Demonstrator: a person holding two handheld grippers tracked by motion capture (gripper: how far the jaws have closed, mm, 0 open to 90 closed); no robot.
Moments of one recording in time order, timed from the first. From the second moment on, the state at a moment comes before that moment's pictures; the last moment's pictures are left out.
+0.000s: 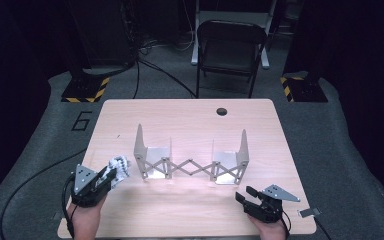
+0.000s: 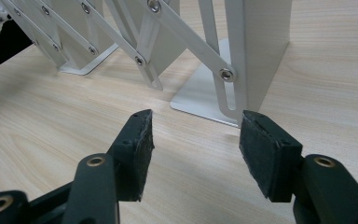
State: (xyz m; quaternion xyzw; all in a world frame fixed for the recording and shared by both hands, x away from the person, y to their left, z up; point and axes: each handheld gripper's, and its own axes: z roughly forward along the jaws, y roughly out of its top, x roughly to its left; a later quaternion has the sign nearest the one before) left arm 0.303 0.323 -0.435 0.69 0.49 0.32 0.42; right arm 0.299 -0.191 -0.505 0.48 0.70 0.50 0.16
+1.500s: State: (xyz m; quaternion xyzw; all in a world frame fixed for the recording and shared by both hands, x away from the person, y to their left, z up) left arm 0.328 0.338 -0.493 0.73 0.54 0.26 0.34; right arm 0.302 -0.194 -0.505 0.49 0.69 0.51 0.16
